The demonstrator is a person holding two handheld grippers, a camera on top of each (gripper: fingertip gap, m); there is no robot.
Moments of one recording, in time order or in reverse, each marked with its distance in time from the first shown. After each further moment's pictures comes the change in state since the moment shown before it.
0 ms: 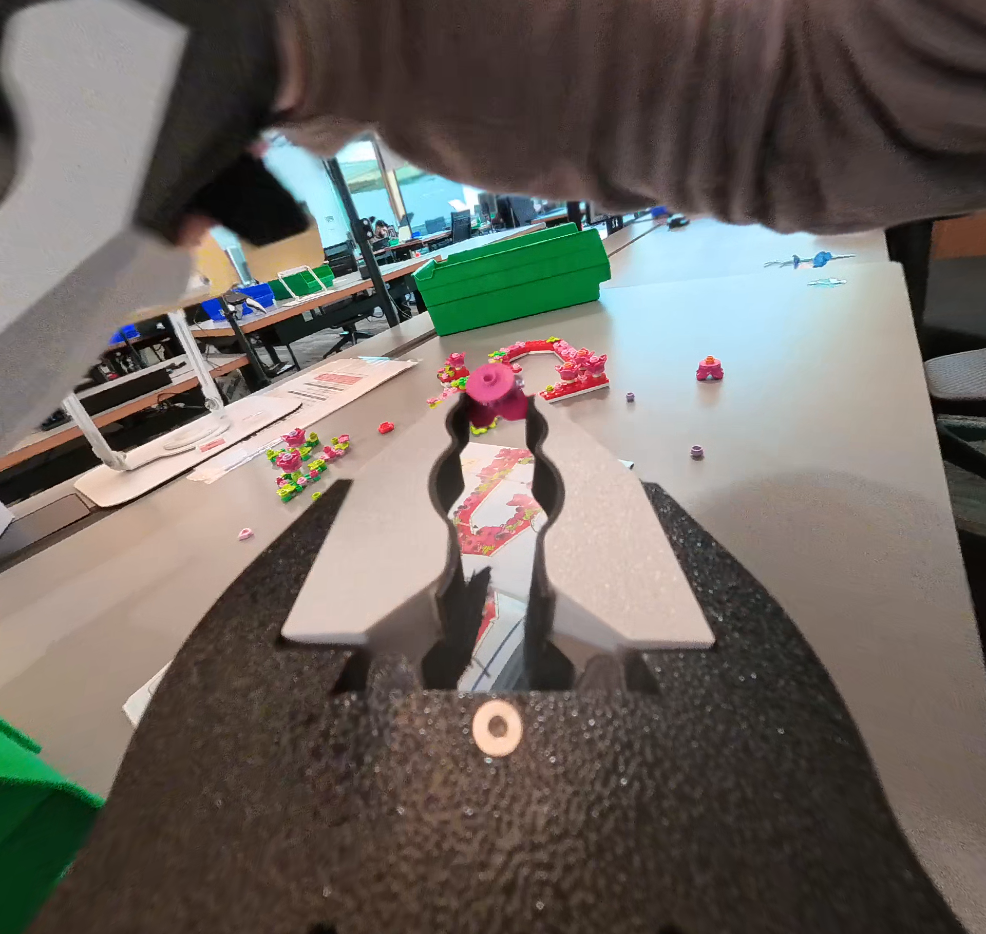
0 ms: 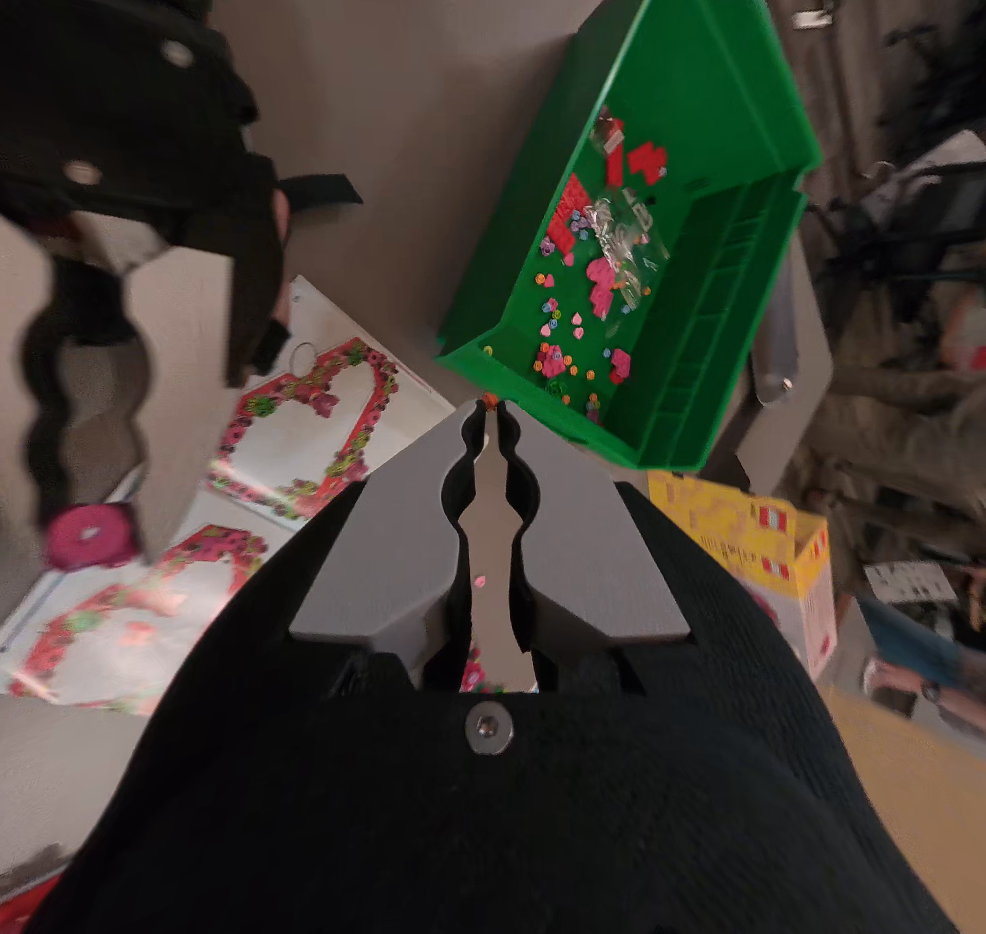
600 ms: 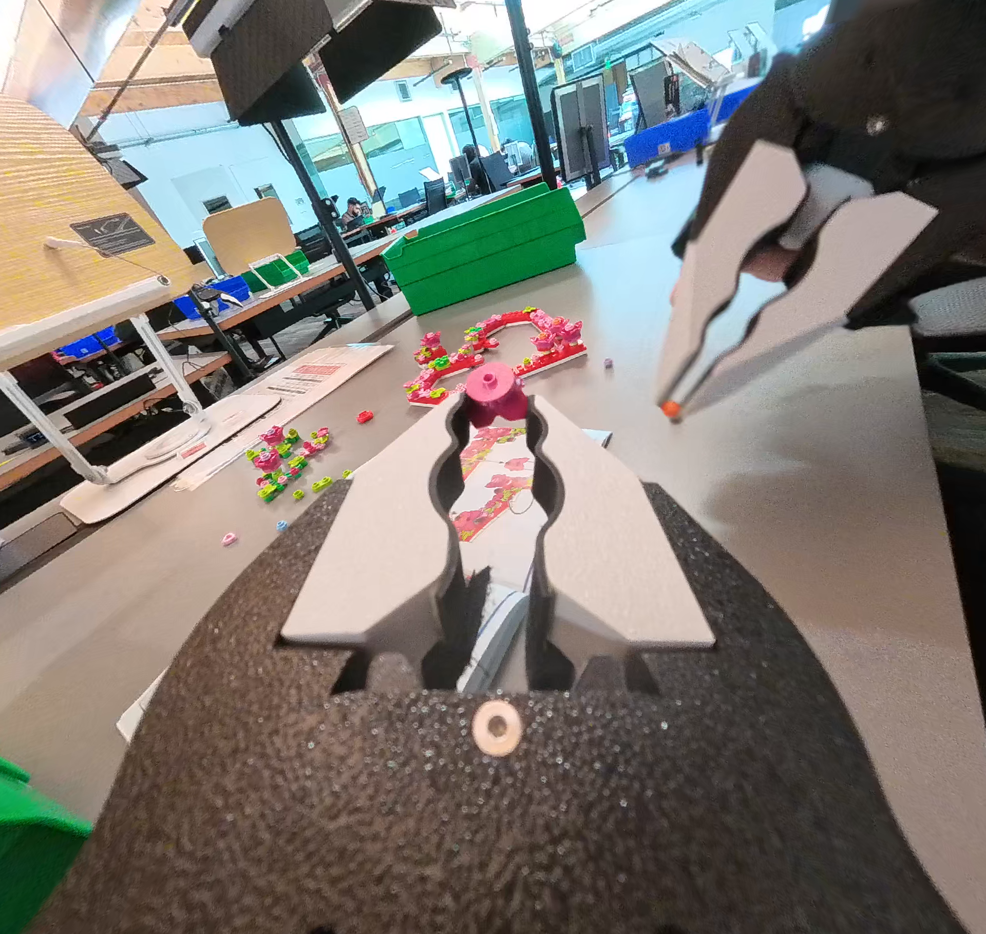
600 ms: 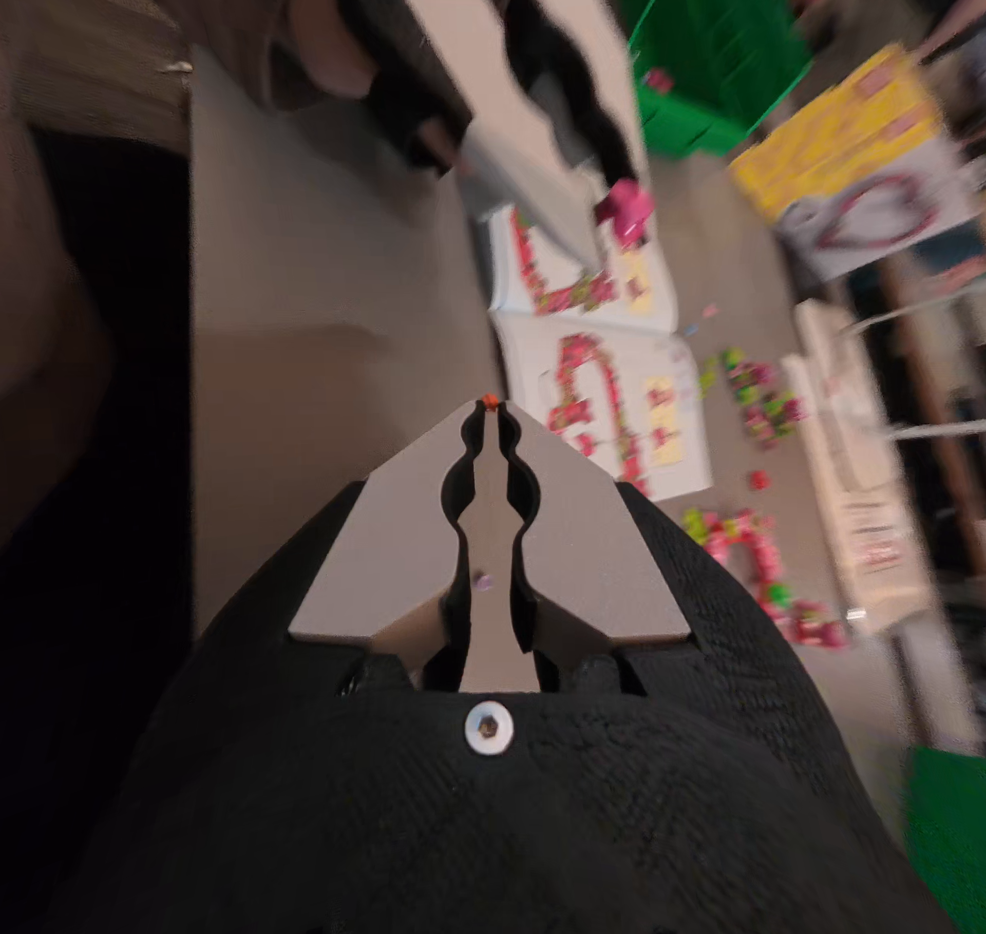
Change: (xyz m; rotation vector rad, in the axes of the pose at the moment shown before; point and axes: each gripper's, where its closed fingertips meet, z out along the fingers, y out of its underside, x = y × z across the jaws) left arm 0.018 0.009 0.003 -0.062 0.054 0.076; right arm -0.212 0.040 -0.057 -0.063 0.440 0.606
